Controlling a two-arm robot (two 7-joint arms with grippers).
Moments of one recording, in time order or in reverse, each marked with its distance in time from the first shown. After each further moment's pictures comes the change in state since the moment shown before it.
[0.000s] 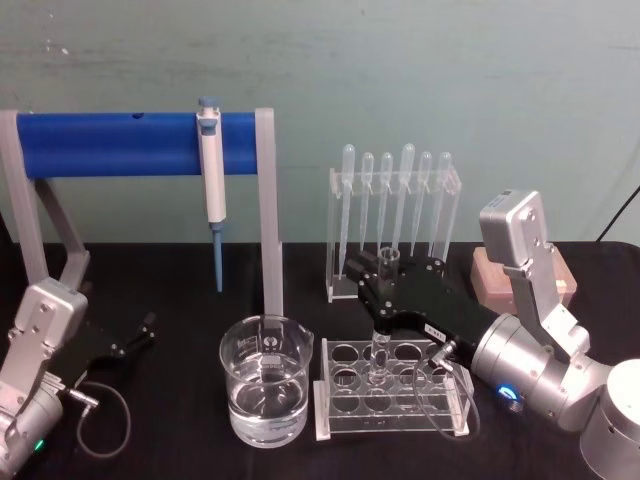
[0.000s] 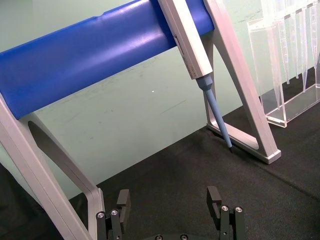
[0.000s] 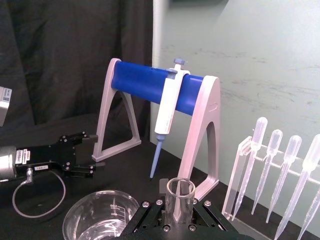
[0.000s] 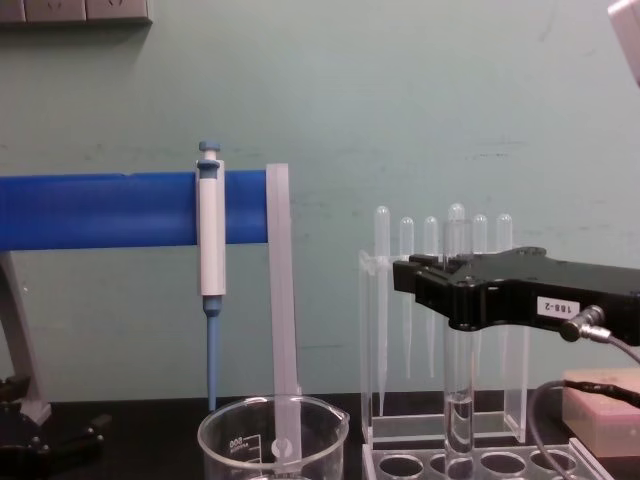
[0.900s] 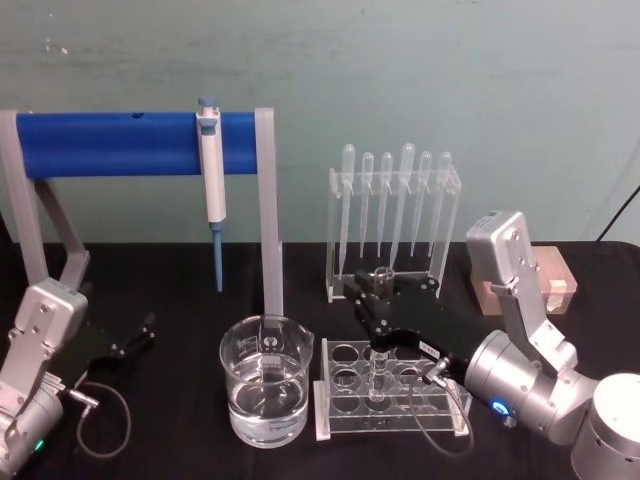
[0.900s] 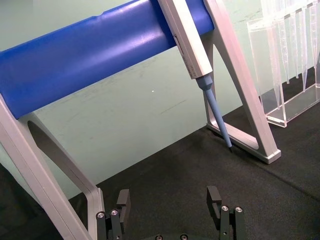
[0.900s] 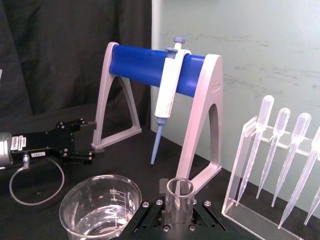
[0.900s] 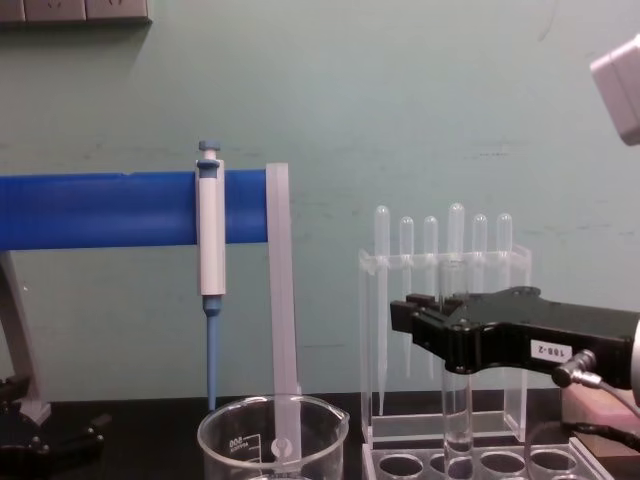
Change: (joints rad) left arm 0.000 0.000 0.000 0.000 0.000 0.000 0.000; right arm -0.009 -0.023 -0.004 0.050 -0.024 -0.009 0.011
